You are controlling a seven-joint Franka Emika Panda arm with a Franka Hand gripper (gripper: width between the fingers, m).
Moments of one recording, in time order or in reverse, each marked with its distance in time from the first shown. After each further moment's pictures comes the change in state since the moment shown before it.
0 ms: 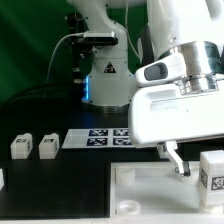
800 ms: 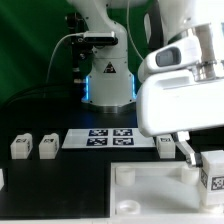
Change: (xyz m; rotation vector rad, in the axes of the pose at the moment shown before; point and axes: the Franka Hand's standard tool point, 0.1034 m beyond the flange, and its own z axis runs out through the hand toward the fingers) arm 0.021 -0.006 -0.004 0.028 -0.212 0.005
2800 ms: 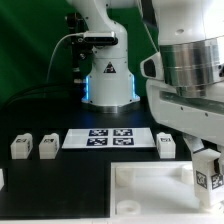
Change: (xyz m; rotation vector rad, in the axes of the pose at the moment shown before) arm -0.012 0.007 0.004 -0.132 -0.354 1.370
